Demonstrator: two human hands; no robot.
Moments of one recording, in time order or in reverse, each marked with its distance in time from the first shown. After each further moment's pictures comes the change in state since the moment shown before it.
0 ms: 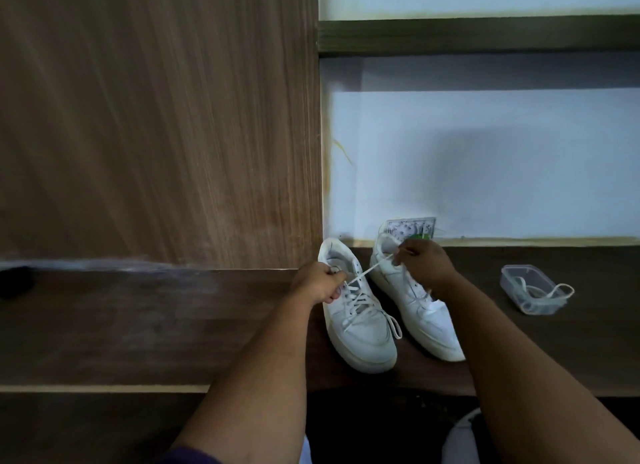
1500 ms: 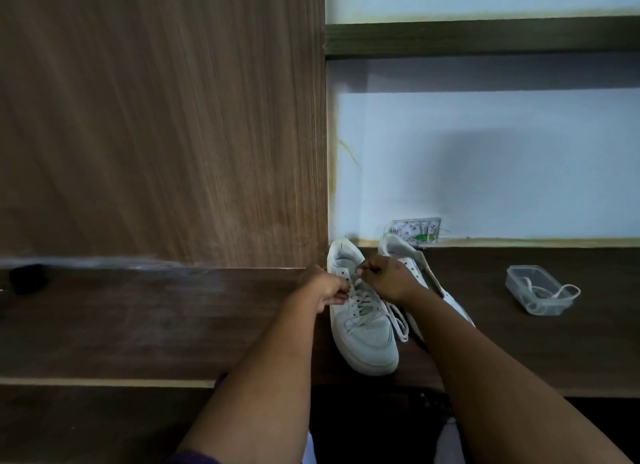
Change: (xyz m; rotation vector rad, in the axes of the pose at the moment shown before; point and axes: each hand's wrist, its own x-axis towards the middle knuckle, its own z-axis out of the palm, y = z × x) left_hand -0.009 0.006 0.002 -0.321 -0.019 -0.234; right_hand -0.007 -0.016 0.053 -0.035 -0.206 -0.091
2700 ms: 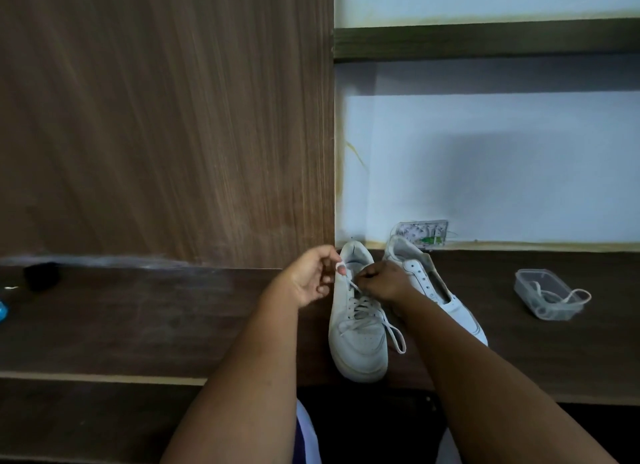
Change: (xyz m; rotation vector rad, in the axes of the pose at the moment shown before) left_hand -0.026 0.022 -0.041 -0.275 -0.212 -0.007; right_hand 0.002 -0.012 0.016 -0.013 0.016 0.092
